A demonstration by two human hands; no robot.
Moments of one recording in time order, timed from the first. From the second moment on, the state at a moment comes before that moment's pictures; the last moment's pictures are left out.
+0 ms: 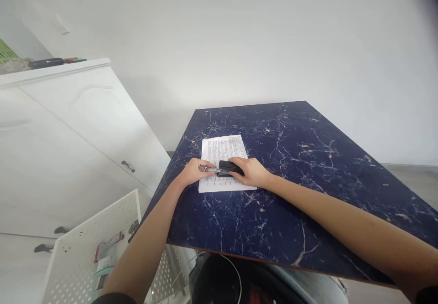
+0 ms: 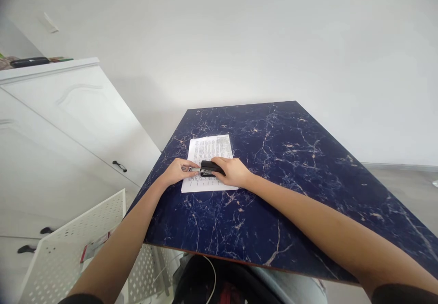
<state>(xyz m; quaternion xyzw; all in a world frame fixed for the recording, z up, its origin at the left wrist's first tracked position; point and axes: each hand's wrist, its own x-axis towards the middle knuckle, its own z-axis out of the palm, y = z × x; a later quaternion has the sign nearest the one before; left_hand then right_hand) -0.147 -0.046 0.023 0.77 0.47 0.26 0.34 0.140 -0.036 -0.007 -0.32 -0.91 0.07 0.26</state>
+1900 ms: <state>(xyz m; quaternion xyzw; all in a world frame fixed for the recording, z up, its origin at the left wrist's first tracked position) -0.207 0.025 0.026 0.77 0.42 0.28 0.39 0.345 0.130 -0.019 -0.67 -0.66 0.02 0.34</state>
